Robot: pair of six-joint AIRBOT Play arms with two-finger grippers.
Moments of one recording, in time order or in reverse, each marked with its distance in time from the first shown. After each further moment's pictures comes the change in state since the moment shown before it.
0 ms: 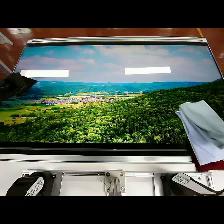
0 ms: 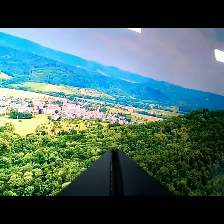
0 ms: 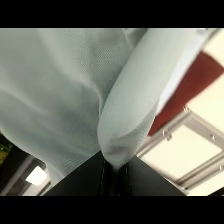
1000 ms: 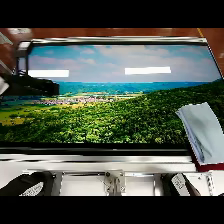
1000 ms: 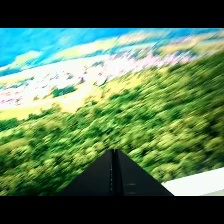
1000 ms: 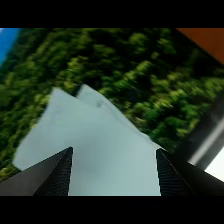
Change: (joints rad) left arm -0.396 -0.312 0.200 0.537 -0.159 -0.023; right arm 0.152 0.290 0.030 0.108 -0.572 0.022
